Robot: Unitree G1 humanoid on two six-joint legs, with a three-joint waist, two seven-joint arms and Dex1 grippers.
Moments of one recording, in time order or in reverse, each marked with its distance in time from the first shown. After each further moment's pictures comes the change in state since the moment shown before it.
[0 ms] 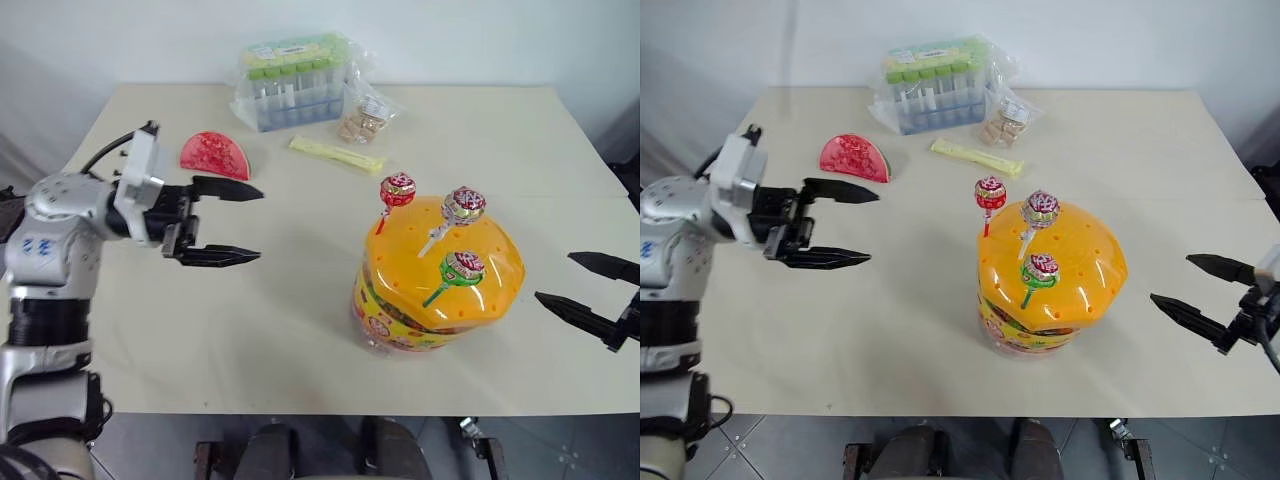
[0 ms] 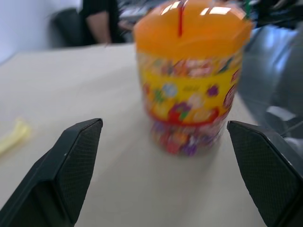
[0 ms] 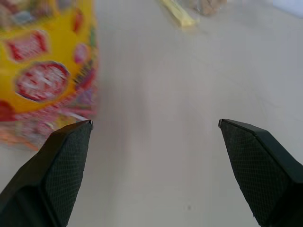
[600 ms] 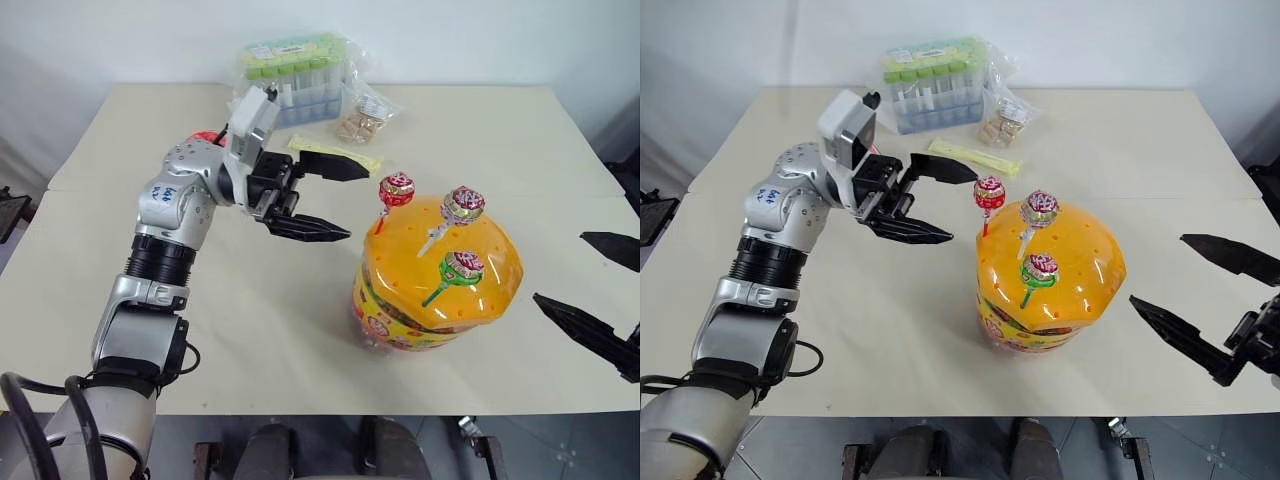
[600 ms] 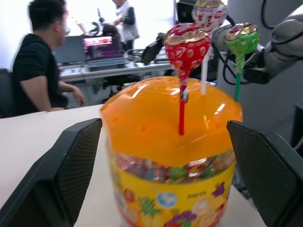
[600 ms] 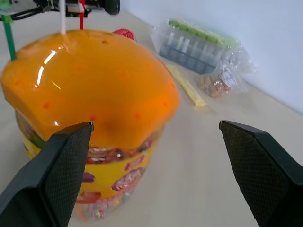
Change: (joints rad) left arm -0.257 -0.255 -0.224 0.257 -0.073 -0.036 -0.023; right arm 0.174 0.108 -0.278 -0.490 0.332 0.096 -0.222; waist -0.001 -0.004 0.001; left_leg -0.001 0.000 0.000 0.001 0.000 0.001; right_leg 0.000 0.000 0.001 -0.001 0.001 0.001
